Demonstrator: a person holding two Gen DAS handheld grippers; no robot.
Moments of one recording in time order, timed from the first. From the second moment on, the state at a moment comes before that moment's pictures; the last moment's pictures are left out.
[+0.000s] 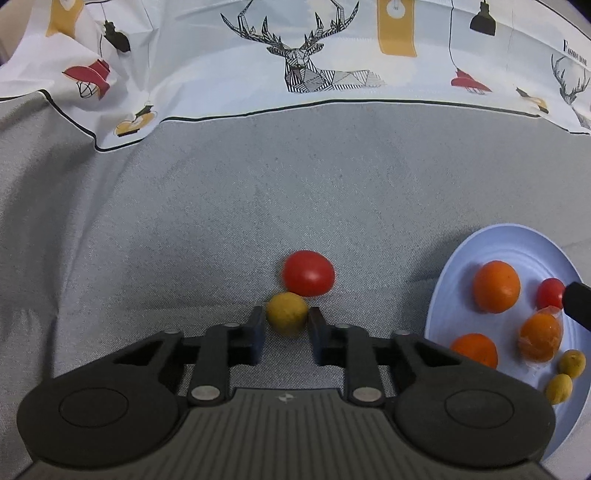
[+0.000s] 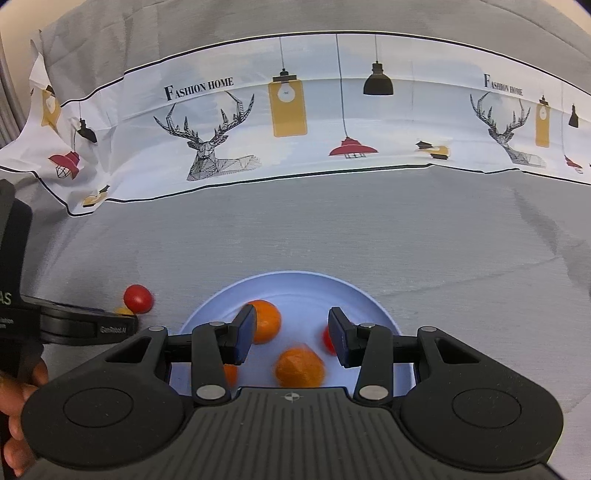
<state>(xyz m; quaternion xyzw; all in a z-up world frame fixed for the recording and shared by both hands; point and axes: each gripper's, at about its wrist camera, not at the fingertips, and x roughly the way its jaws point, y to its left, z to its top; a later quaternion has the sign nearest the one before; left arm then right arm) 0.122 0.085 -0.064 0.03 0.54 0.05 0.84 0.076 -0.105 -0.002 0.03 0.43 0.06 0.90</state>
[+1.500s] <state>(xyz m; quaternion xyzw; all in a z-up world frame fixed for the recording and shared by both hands) 0.116 0.192 -0.035 -0.16 0.53 0.14 0.82 0.134 0.052 -0.070 -0.05 0.47 0.18 0.86</state>
